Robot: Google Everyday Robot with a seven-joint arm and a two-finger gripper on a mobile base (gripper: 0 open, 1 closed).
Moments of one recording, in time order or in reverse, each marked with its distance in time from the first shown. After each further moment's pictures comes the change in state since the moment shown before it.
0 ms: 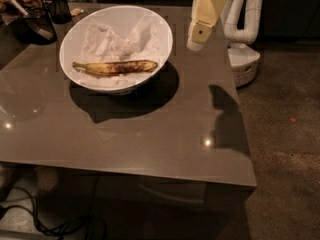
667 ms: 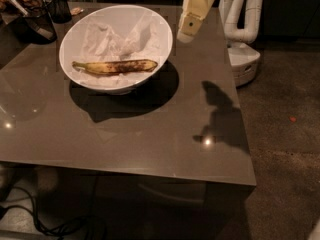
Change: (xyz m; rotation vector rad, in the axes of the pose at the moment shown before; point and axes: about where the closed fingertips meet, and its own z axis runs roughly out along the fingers) arm -0.026 -0.013 0.003 0.016 -0.088 -0.023
